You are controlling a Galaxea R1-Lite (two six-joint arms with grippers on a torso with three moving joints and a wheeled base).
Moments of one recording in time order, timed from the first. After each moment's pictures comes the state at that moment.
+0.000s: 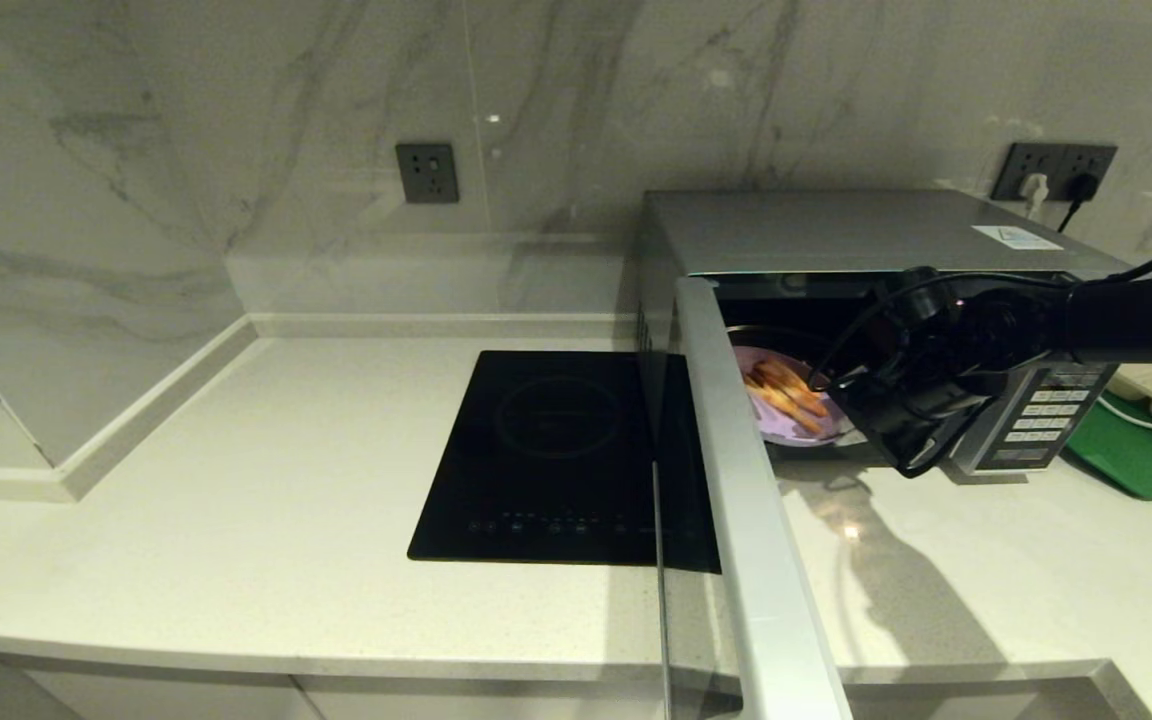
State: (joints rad) left arm 0.00 0.00 0.00 -0.01 0.01 -0.05; right arm 0.12 2.20 -1.73 0.48 -0.02 1.11
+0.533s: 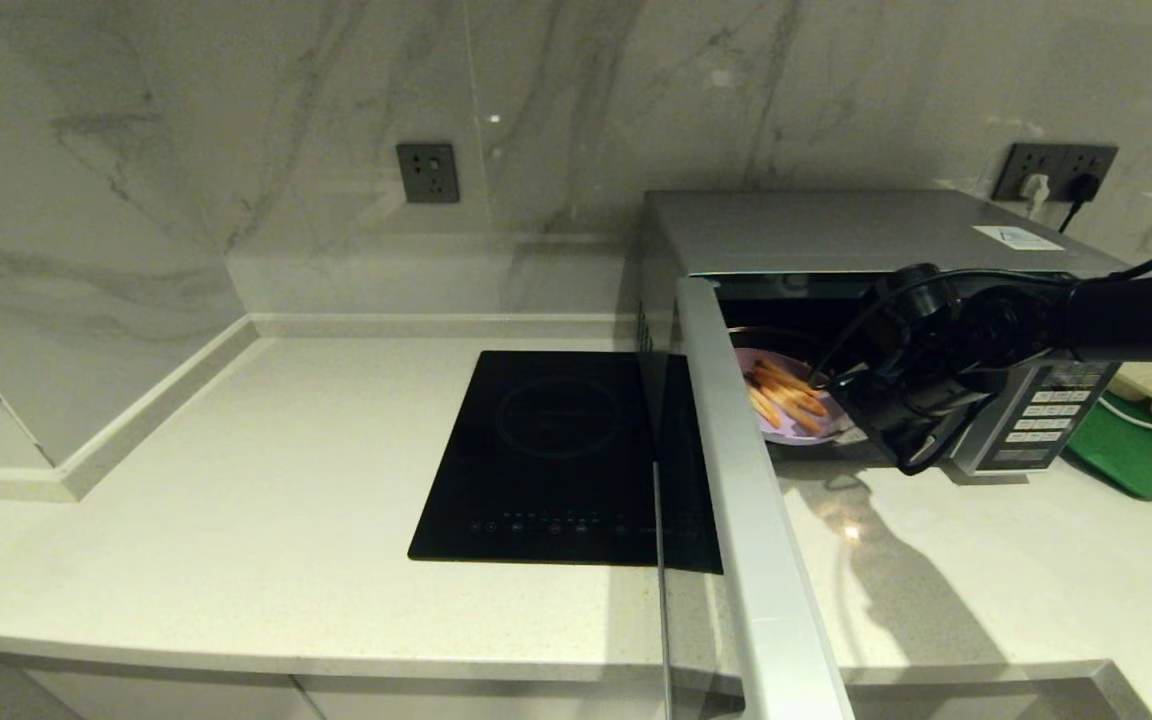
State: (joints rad) left arm 0.00 0.00 0.00 -0.01 0.01 -0.05; right arm 0.12 2.20 -1.75 0.48 -0.02 1.12
